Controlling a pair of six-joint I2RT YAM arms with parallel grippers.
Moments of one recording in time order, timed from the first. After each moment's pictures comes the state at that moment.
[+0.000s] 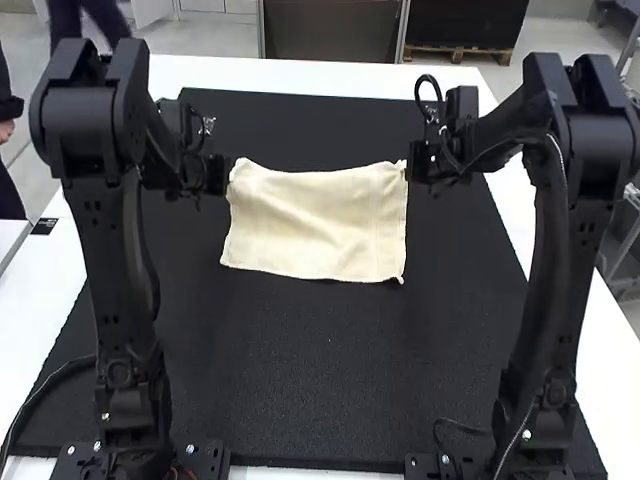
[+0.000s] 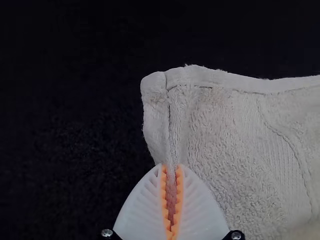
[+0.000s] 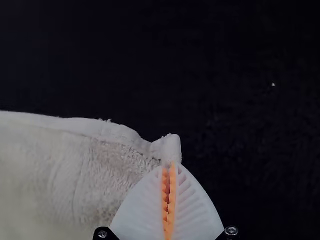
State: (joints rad) left arm 0.15 1.92 0.98 0.31 0.44 0.13; right arm 0.09 1.98 1.19 0.12 -0.39 0.05
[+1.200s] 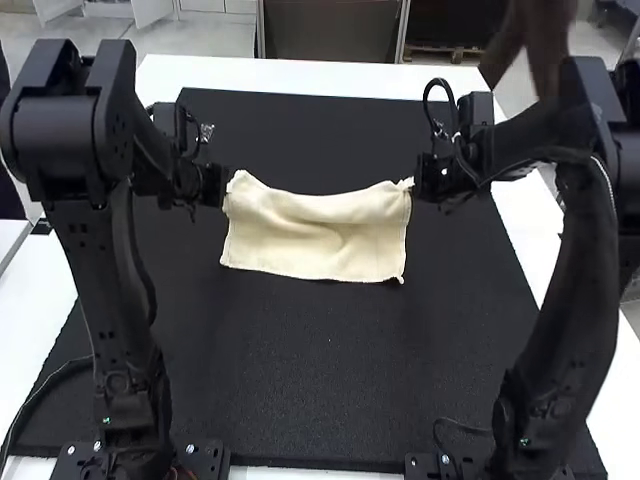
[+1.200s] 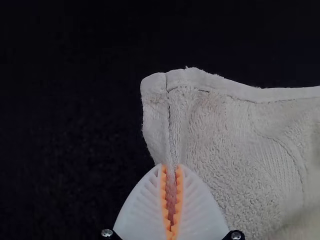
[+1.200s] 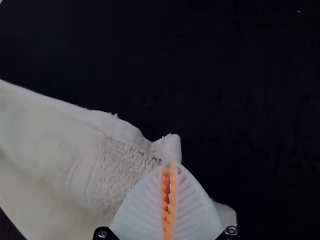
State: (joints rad) left arm 0.15 1.76 0.84 0.22 0.44 0.18; right arm 0.09 1.74 0.97 -0.02 -0.47 0.06
